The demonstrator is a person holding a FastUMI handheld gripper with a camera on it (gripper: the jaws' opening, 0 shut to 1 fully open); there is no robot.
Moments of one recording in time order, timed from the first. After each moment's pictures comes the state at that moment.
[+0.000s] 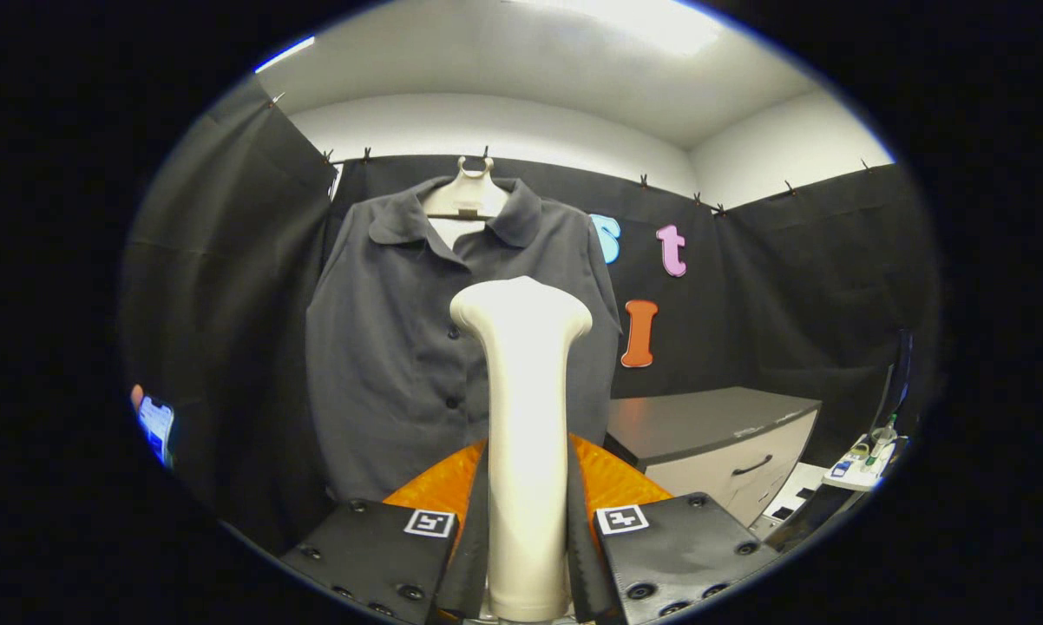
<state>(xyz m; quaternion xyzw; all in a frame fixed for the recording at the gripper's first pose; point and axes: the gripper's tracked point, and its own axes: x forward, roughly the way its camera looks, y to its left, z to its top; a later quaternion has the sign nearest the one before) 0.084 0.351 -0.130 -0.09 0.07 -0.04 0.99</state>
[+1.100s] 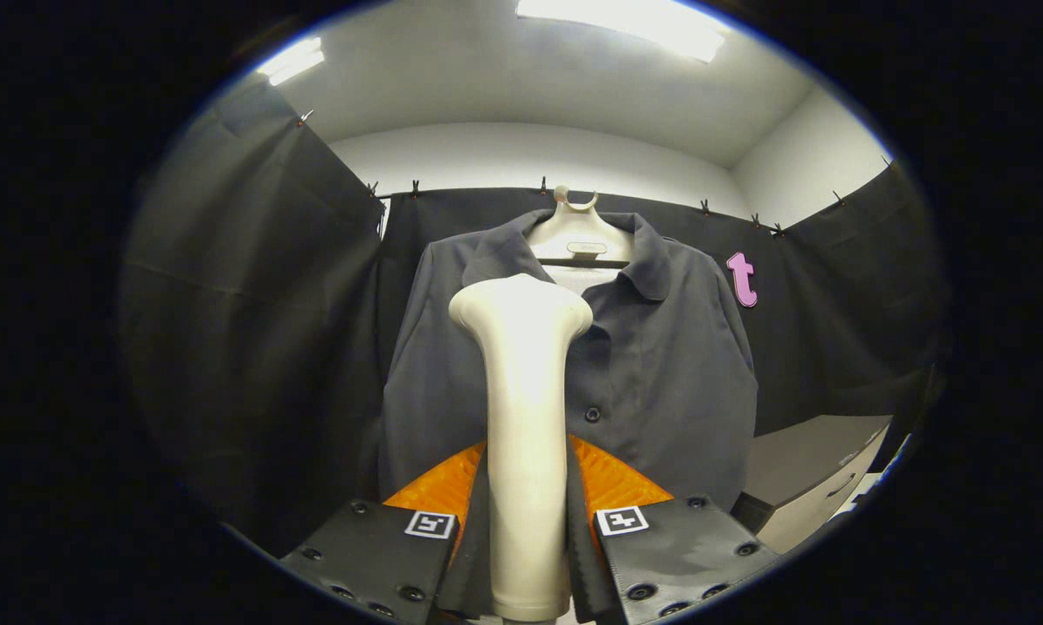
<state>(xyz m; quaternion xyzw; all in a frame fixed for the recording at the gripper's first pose) 0.184 0.482 -0.138 -0.07 0.04 0.04 1.00</state>
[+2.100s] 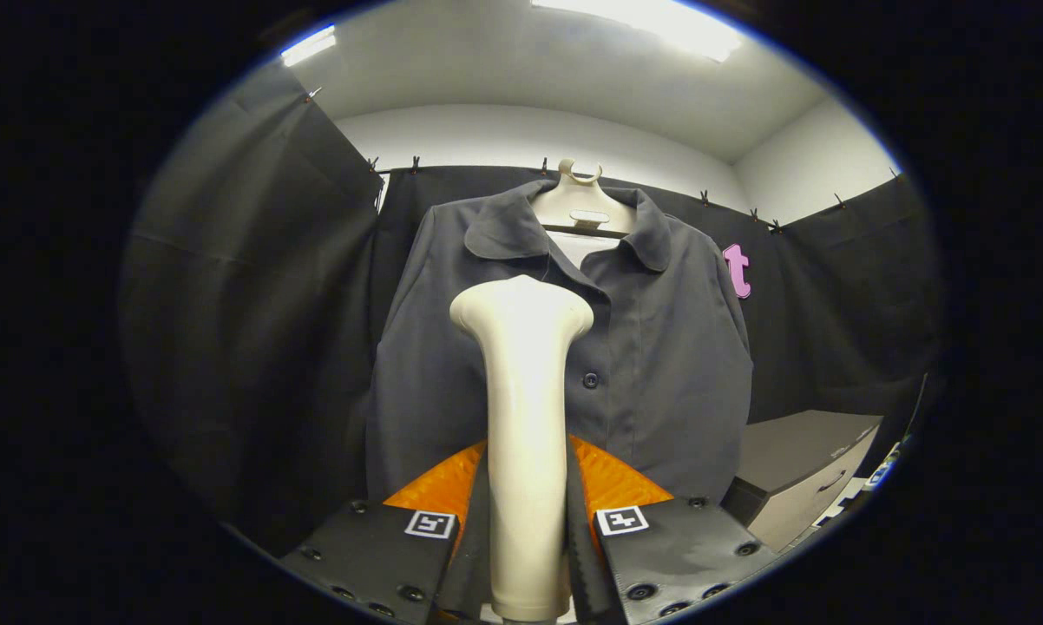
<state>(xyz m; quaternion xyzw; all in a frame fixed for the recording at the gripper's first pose) 0.179 0.474 -0.166 -0.10 0.06 0.03 0.99</state>
